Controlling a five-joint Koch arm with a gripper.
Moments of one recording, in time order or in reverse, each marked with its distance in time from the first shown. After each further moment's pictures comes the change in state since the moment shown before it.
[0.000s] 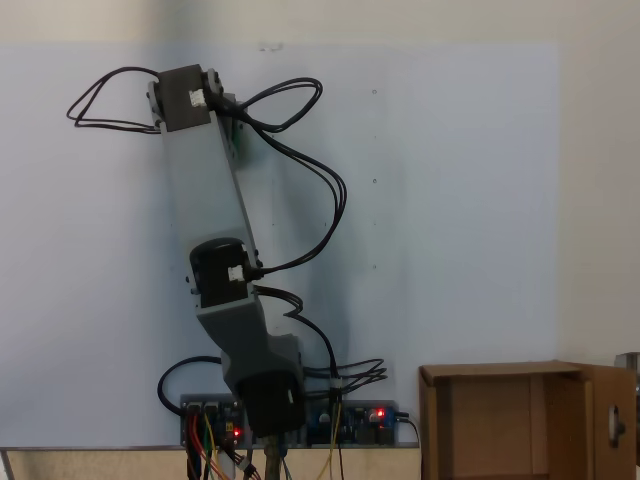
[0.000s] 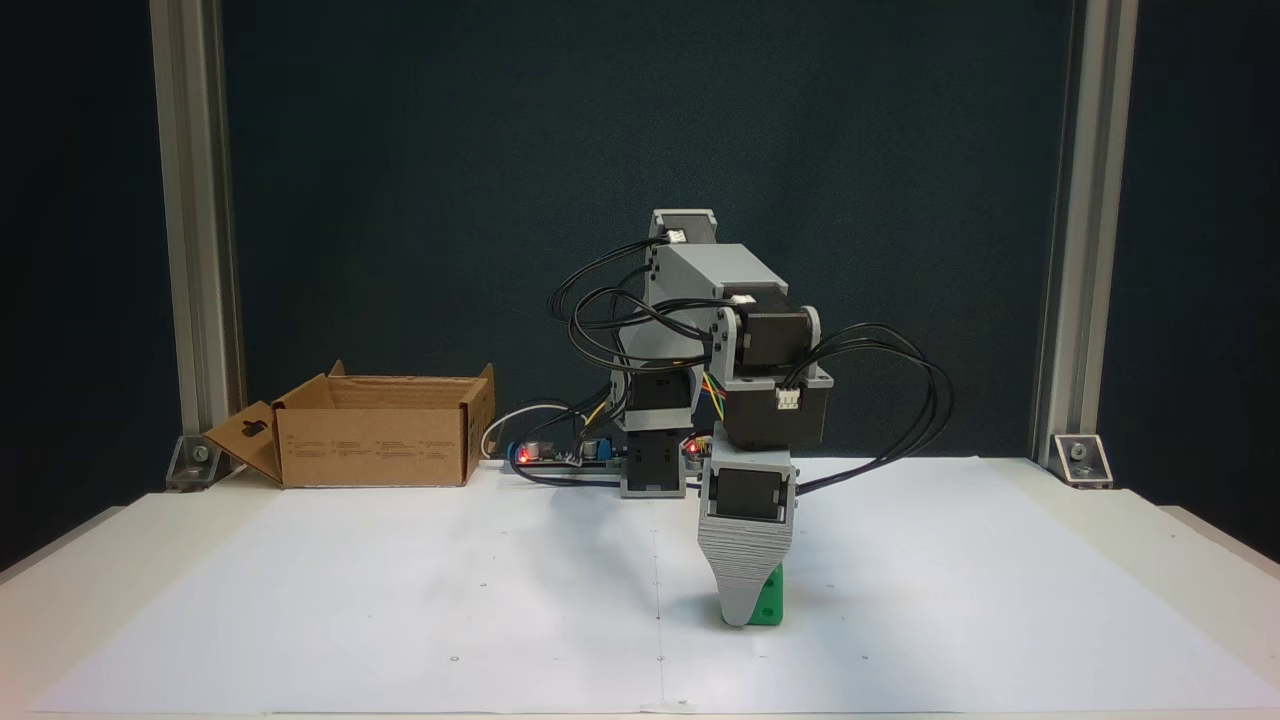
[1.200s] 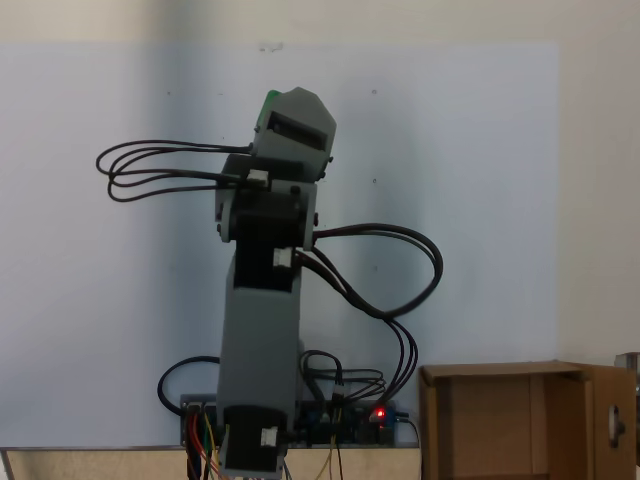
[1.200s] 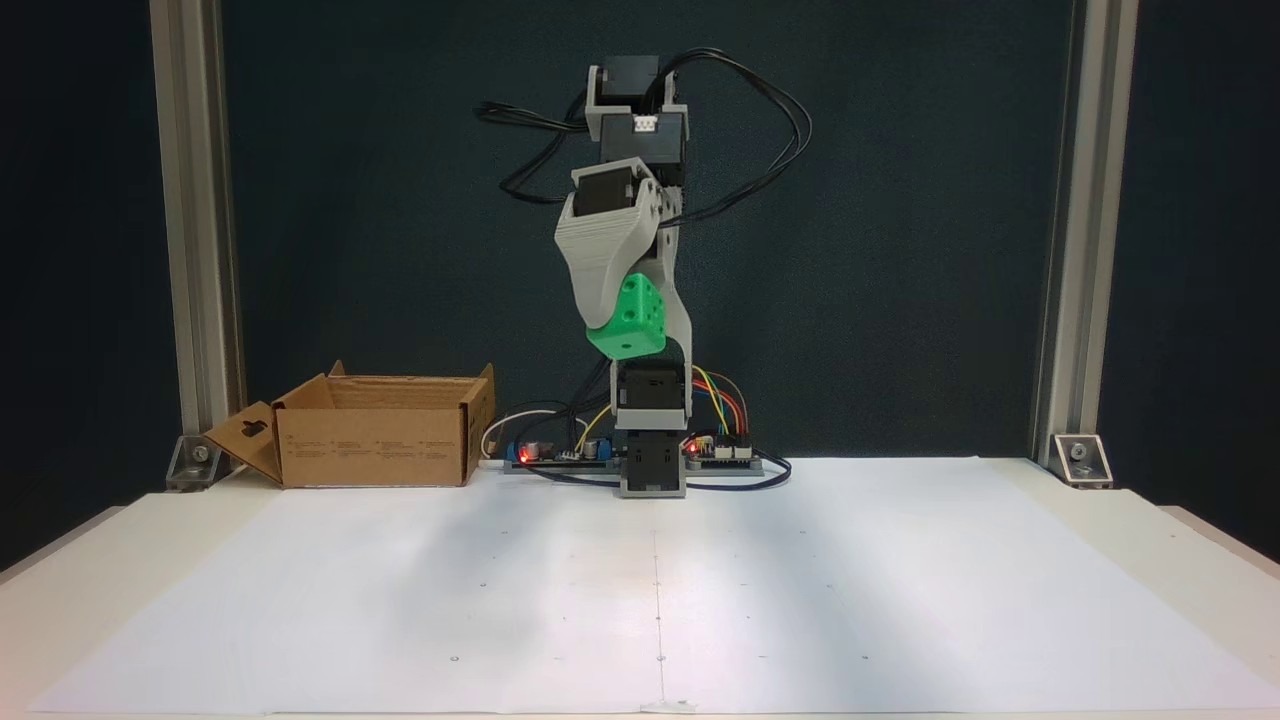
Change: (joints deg) arm 20.0 38.3 0.0 -1.9 -2.7
